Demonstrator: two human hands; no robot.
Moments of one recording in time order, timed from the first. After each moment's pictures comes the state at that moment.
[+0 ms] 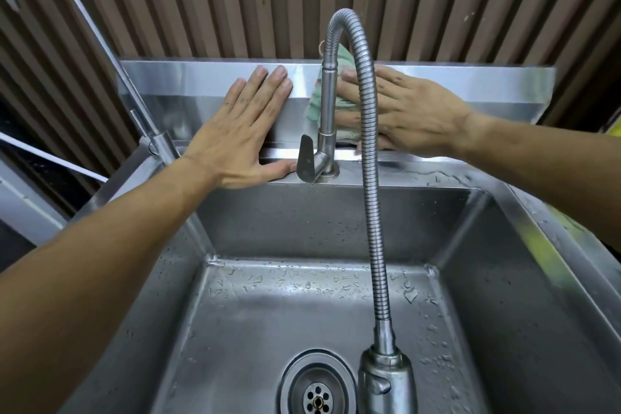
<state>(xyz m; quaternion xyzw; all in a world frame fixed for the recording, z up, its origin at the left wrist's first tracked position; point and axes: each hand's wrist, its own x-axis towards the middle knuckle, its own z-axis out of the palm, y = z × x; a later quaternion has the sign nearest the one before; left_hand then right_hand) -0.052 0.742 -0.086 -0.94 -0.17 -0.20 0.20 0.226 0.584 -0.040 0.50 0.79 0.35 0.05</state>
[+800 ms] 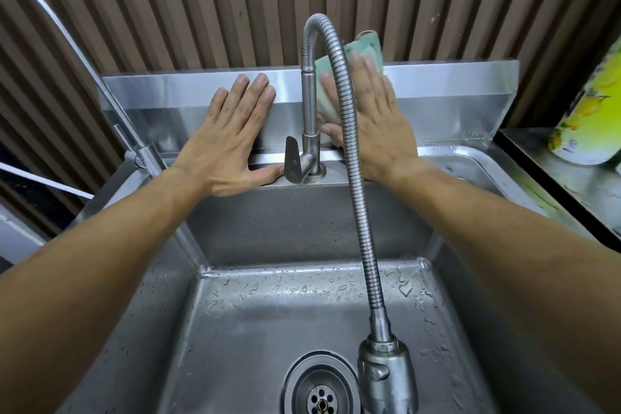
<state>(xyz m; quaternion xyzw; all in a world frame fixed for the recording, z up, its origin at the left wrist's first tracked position) -0.050 0.744 -0.091 -0.94 -0.17 -0.21 0.20 0.178 0.587 -0.091 0.73 0.59 0.31 -0.15</state>
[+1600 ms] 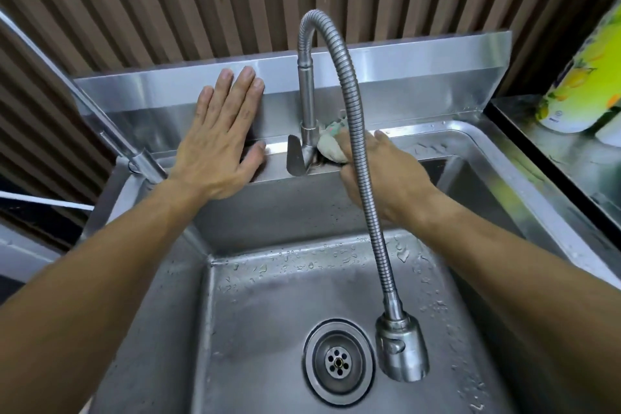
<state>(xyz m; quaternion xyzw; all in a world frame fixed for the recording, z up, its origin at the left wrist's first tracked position) -0.056 0.745 -0.092 -0.95 -0.16 -0.24 0.13 0.110 0.517 -0.076 0.83 0.55 -0.04 -0.10</state>
